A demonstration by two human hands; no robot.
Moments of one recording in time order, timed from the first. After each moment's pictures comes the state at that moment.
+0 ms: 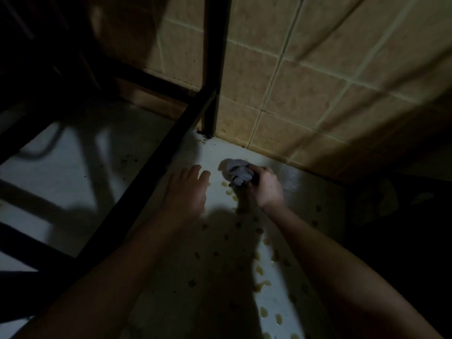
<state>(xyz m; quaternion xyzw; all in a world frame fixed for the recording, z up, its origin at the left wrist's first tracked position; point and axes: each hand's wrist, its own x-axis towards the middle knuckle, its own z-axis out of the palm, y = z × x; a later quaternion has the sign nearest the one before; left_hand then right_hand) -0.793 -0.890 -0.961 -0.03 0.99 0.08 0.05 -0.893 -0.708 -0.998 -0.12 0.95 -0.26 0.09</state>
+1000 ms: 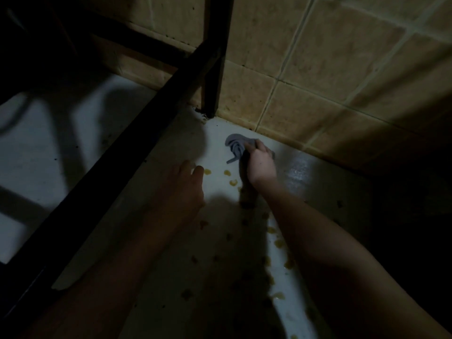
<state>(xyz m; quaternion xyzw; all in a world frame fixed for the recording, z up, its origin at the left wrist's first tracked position) -0.807 -0.897 -1.038 -0.08 0.99 0.10 0.04 -0.965 -0.743 -1.107 -0.16 0.97 -0.17 0.05</state>
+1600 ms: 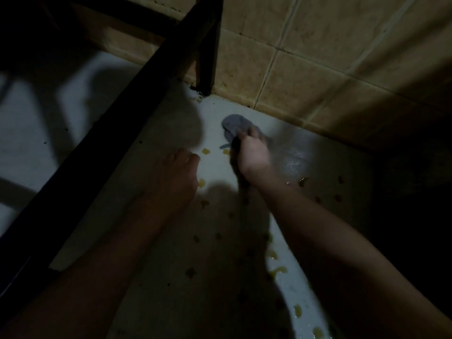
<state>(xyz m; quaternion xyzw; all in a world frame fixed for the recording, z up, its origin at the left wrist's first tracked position) -0.793 -0.904 -1.054 -0.04 0.99 0.14 0.03 -0.930 -0.754 -1.110 -0.16 0.98 -0.14 0.03</state>
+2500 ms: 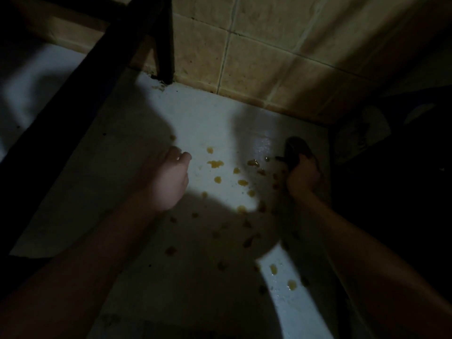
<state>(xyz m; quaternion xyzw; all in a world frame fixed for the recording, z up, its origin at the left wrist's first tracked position) -0.775 -0.870 -1.057 0.06 0.99 0.10 0.02 -0.863 -0.570 -1.101 0.20 0.97 -0.14 0.00</state>
